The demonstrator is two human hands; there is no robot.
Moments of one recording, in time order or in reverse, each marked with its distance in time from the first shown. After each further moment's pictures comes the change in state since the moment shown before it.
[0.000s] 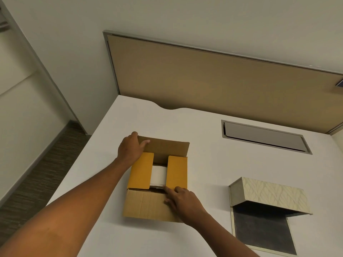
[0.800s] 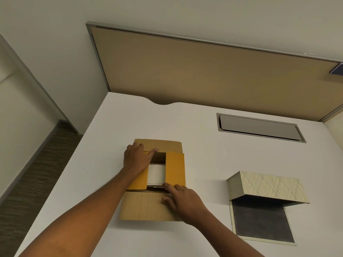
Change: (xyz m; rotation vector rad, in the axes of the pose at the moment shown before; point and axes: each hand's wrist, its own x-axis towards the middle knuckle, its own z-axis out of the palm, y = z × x) left_hand -0.014 0.000 0.054 0.194 -0.164 0.028; right_hand -0.003 -0.001 -0.002 0.063 0.057 0.043
